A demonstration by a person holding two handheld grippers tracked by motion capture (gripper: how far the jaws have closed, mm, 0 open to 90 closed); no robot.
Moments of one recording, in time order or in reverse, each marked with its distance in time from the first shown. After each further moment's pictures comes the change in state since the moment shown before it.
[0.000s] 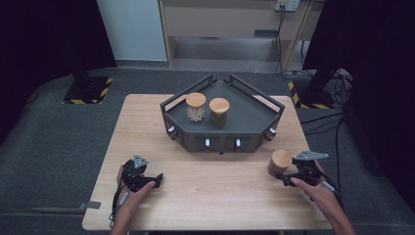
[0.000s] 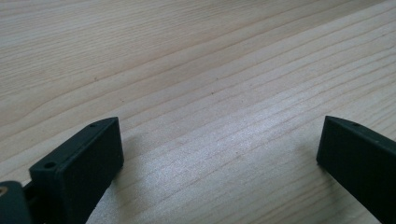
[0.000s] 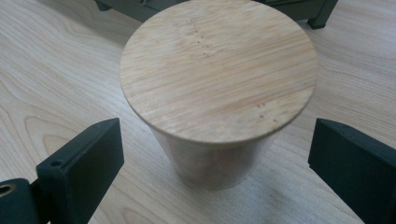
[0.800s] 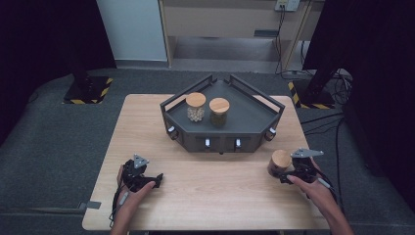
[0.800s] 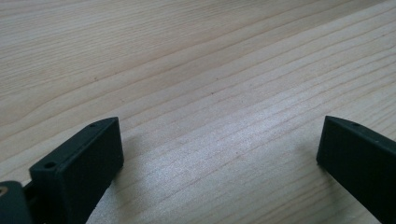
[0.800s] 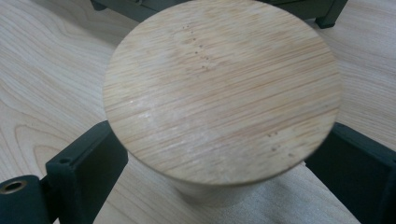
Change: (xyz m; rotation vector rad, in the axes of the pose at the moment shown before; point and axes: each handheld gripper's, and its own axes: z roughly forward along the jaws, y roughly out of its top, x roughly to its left) left arm 0.000 0.000 0.000 0.000 0.000 0.000; right arm -0.002 0.006 0.012 0.013 0.006 0.010
